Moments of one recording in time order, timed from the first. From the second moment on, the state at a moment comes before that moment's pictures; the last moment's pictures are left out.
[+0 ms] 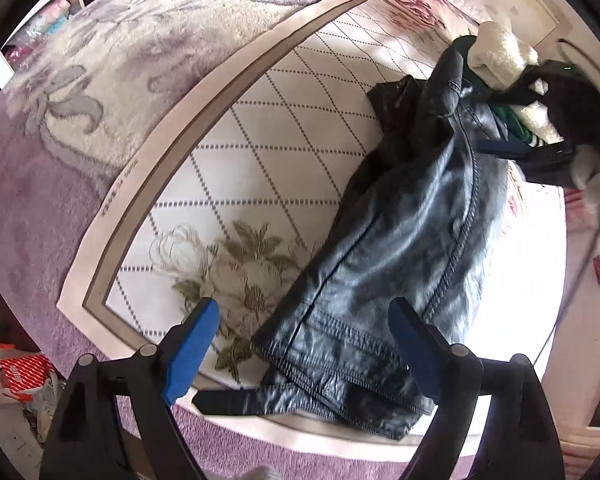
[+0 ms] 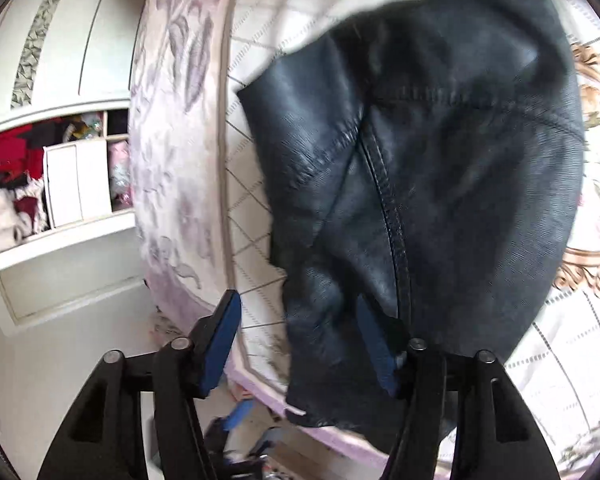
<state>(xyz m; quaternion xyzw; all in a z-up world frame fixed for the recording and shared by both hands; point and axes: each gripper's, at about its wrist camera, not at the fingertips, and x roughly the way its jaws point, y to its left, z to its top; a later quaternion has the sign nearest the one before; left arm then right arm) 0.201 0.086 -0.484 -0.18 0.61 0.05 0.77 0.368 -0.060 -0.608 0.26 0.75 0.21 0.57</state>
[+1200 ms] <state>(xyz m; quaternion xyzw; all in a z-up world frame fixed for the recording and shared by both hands) 0.304 0.059 -0.561 -0.11 0.67 0.16 0.72 0.444 -0.286 -0.690 0.33 0.69 0.21 0.60</state>
